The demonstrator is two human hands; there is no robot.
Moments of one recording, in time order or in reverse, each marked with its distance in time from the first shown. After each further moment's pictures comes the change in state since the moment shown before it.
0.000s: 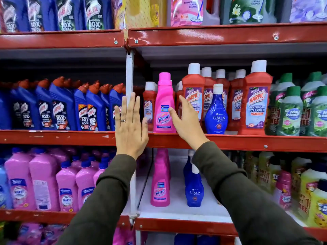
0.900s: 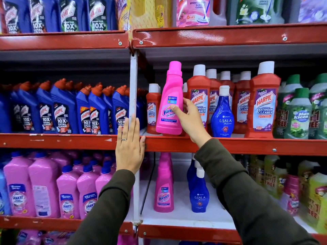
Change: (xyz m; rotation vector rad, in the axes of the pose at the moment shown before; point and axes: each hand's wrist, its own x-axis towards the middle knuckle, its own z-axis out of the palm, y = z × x) left_hand -0.043 -0.038 0.034 0.074 -0.152 -0.031; right_hand 0.019 -0.008 0.010 0.435 0.018 0.223
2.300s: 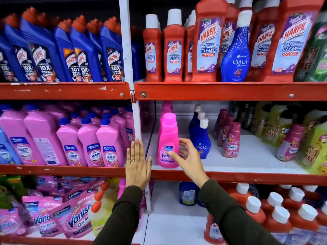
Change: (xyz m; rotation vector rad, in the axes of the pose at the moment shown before) left_hand -0.232 -0.007 0.074 -0.031 -0.236 -0.048; right_hand -0.195 0.212 0.011 0.043 -0.149 0.265
